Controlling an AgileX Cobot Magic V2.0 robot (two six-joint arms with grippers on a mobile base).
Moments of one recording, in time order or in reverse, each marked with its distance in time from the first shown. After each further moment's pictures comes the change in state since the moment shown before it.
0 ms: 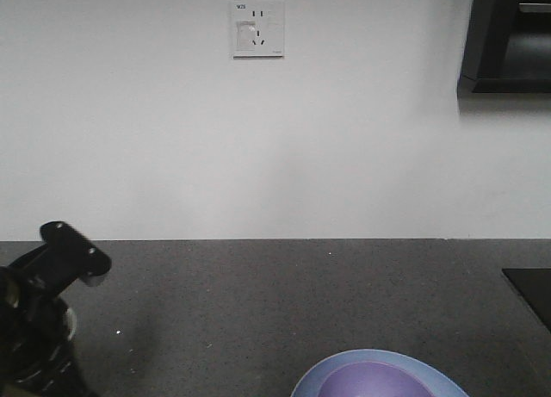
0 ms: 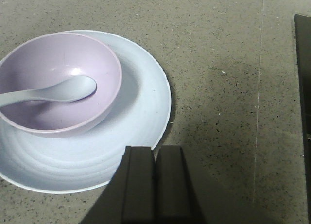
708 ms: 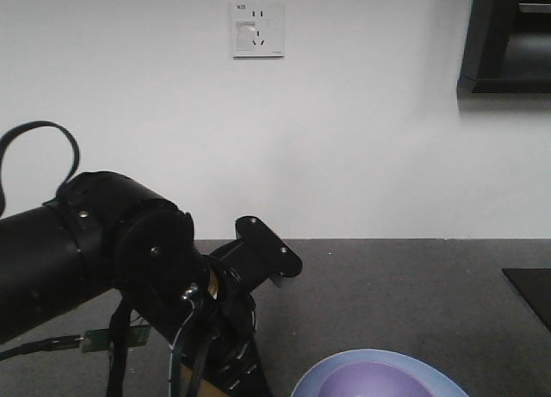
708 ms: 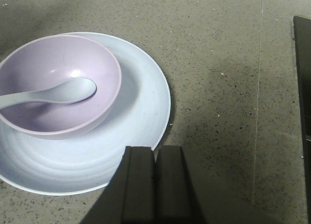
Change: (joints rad) left arm -0.331 0.302 -0.338 -0.101 0.024 0.001; right arm 0.000 0.000 0.000 0.000 -0.003 0.000
